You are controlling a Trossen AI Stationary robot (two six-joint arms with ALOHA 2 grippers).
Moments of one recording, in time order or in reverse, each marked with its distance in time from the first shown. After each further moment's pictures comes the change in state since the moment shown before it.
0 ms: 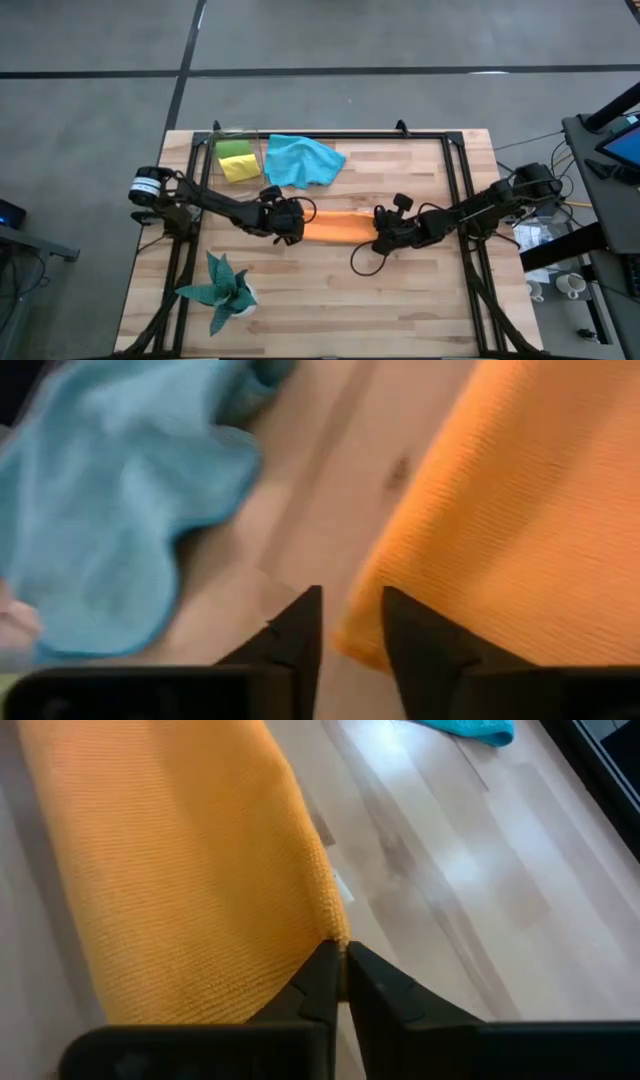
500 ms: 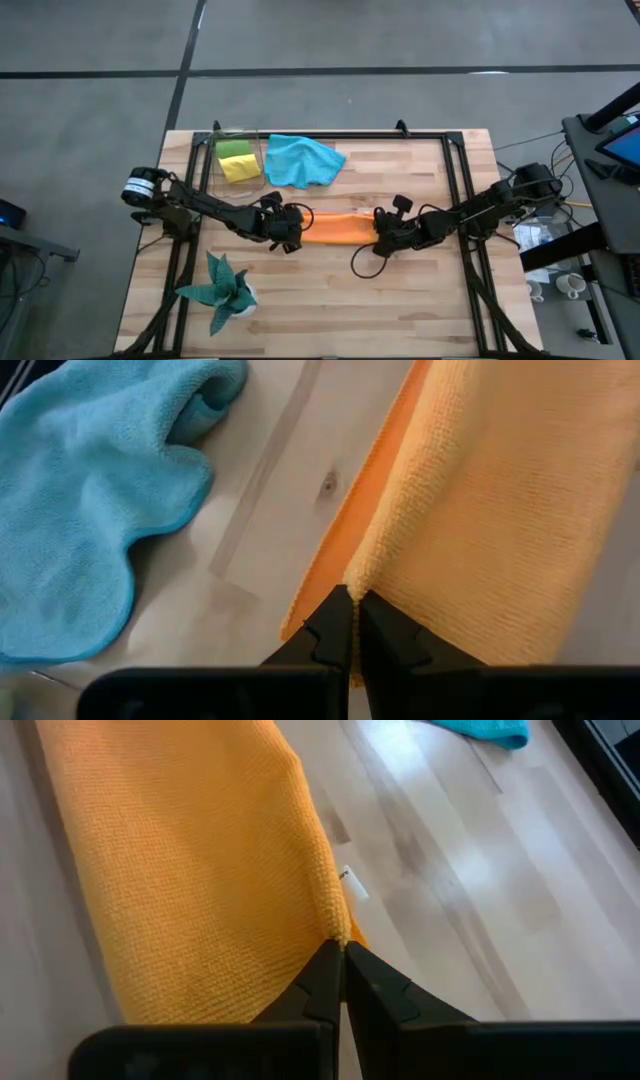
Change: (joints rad) left arm -0.064 -0.045 -0.002 0.001 0.047 -0.031; right arm 0.017 0.000 0.000 -0.001 -0.011 -0.008
